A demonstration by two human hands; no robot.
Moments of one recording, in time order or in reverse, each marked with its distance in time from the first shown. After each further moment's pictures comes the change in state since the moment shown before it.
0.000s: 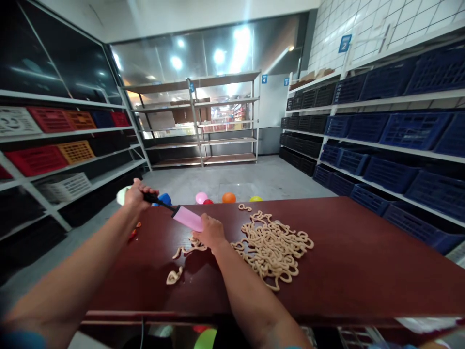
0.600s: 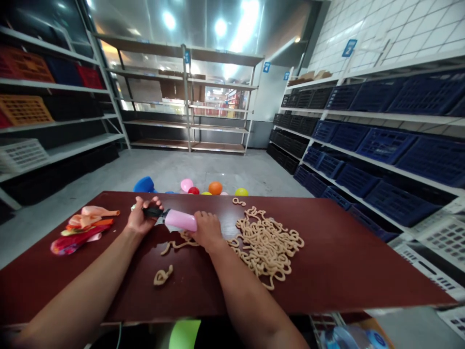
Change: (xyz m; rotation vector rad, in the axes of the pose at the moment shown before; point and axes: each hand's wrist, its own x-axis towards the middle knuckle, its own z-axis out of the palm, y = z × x) left_hand 0.011 -0.112 -0.090 -0.287 -0.191 -0.282; right_hand -0.003 0.003 -0.002 -0.235 -0.091 -0.092
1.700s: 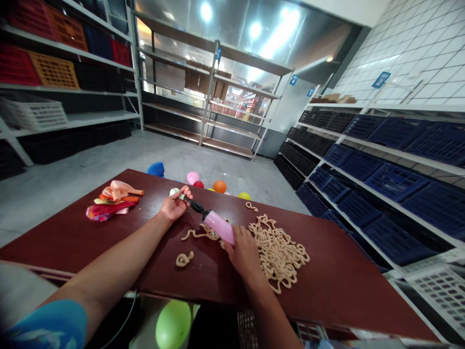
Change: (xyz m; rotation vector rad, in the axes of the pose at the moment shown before) left_hand 0.000 -0.018 -0.001 -0.280 -0.048 -0.177; right_hand -0.075 0.017 -0.036 -0.065 -0.005 0.062
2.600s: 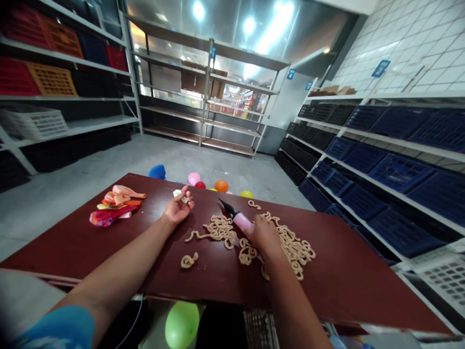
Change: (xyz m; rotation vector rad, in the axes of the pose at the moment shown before) left_hand -0.002 -0.004 -0.002 0.036 -0.094 -0.043; right_hand 0.043 0.042 -0.025 -0.150 -0.209 0.316
